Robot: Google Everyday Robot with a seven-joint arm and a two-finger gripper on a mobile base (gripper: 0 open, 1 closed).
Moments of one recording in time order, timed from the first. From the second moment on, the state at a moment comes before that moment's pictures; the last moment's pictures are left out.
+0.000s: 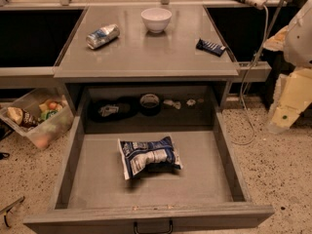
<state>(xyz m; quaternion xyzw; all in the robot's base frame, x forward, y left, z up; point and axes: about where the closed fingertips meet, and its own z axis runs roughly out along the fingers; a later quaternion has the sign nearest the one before) 0.438 -0.217 0.976 -0.60 0.78 -0.03 0.16</state>
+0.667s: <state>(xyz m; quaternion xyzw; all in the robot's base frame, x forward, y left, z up) 0.441 -0.213 0.960 -0.60 0.78 -0.02 0.17</state>
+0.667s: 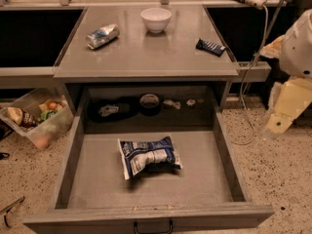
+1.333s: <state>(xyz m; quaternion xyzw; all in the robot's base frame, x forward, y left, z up) 0.468 -0.169 0.824 -0.63 0.74 0.07 0.22</state>
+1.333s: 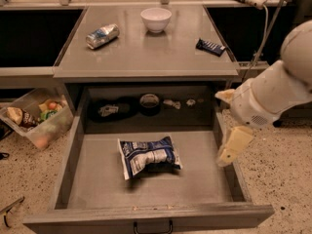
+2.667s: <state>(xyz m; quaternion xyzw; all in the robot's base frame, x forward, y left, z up) 0.512 -0.100 0.708 -0.64 0.71 0.14 0.27</state>
